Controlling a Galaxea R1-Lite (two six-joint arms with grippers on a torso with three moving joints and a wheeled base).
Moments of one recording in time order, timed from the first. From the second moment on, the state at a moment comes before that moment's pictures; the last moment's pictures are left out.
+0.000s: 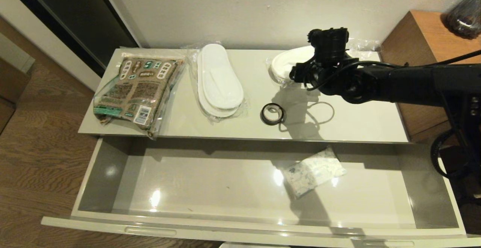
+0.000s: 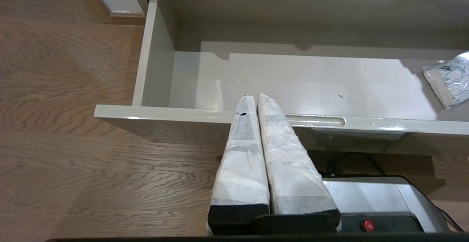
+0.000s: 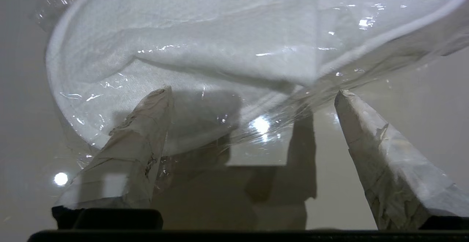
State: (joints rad) left arm 0.00 0.00 0.00 0.00 0.00 -0.03; right arm 0.43 2.23 -1.95 -0.13 -0.55 0.09
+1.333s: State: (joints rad) left arm 0.00 0.00 0.00 0.00 0.00 -0.03; right arm 0.38 1.88 -1.45 -0.01 -0.56 0.12
